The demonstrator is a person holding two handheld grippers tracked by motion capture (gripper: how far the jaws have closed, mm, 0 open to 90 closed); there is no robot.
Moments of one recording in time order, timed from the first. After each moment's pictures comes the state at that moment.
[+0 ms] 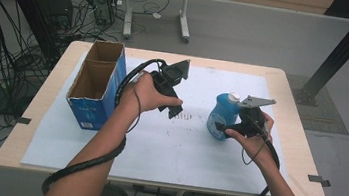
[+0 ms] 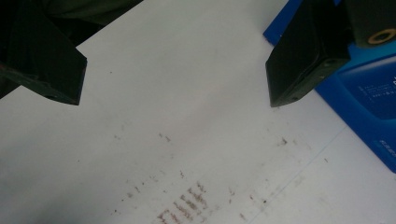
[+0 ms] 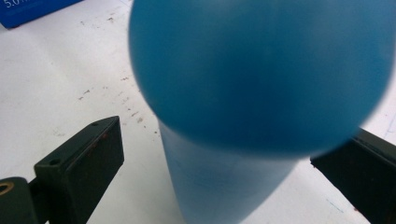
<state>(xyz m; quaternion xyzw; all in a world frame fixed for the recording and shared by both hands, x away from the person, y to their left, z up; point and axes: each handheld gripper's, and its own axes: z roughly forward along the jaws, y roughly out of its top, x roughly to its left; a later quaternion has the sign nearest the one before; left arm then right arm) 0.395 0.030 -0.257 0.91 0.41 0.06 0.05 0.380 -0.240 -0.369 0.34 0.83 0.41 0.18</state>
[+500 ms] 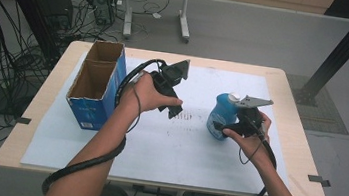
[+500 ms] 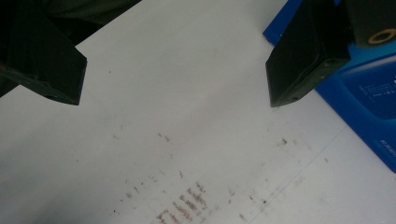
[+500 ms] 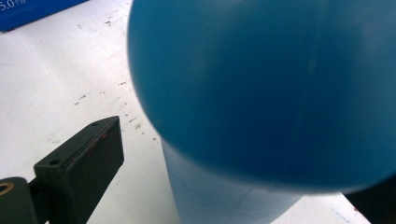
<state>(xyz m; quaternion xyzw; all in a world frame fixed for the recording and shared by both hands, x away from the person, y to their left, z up) 0.396 0.030 -0.258 0.91 0.41 0.06 0.05 0.381 -0.236 -0.372 0.34 0.82 0.41 0.18</state>
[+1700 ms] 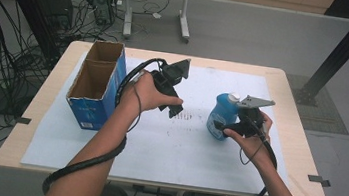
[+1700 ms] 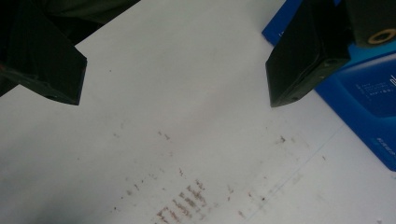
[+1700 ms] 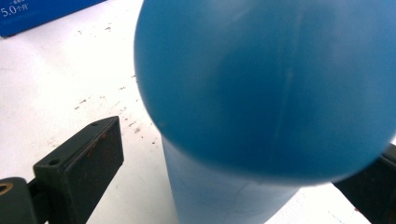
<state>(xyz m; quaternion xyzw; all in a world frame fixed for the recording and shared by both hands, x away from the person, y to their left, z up) 0.397 0.029 -0.256 0.91 0.41 0.06 0.05 0.379 -0.238 -0.370 0.34 0.82 0.42 0.19</state>
